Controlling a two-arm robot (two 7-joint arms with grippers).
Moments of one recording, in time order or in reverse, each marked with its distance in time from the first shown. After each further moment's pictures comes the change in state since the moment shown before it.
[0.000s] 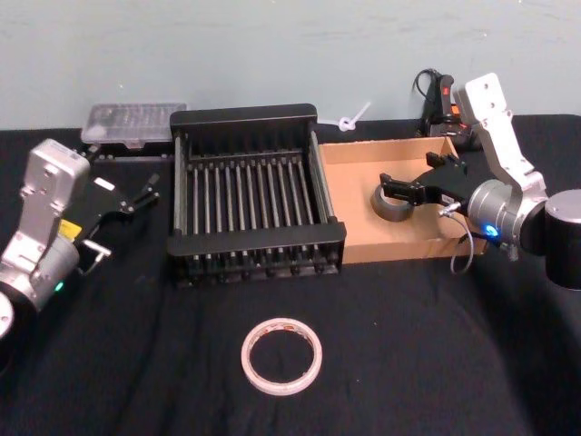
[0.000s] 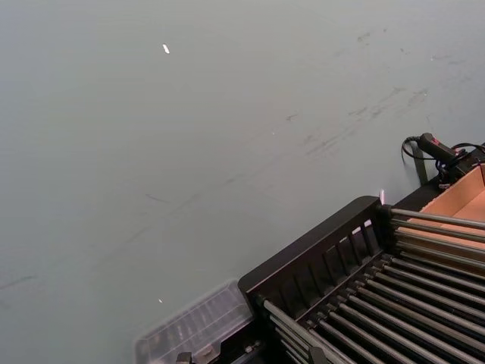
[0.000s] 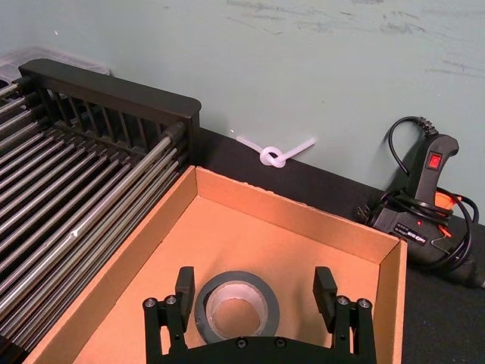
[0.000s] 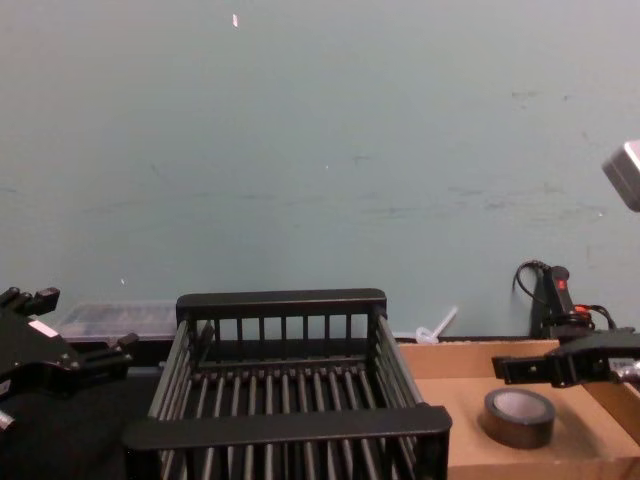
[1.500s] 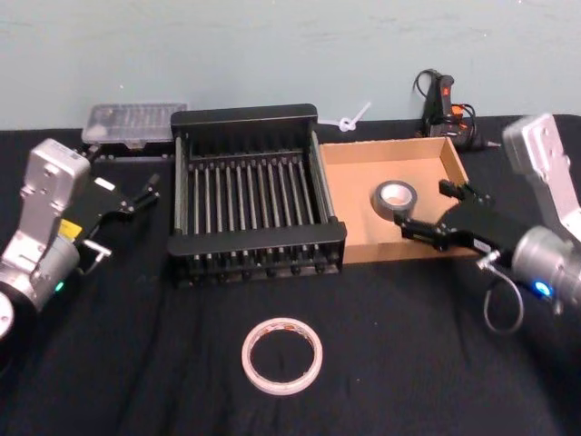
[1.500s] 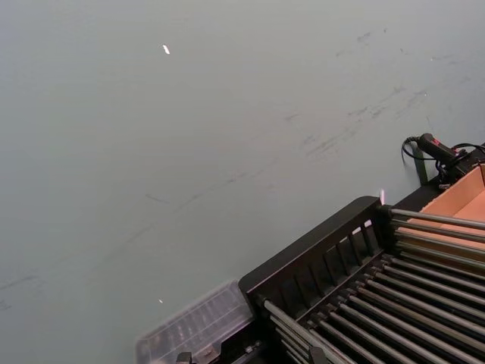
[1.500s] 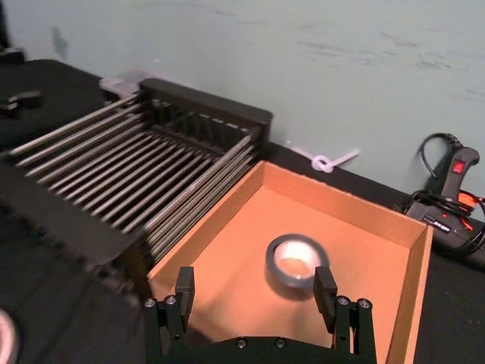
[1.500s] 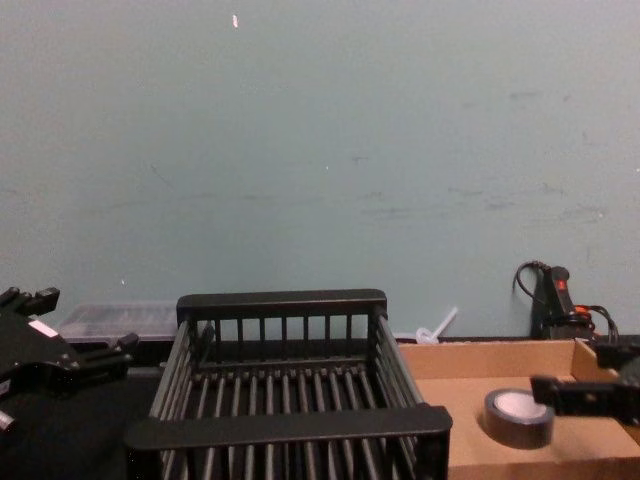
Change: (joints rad) left arm 0.000 0.000 0.000 0.000 0.000 0.000 0.000; right arm -0.279 0.160 0.065 -0.340 0.101 -0.070 0.088
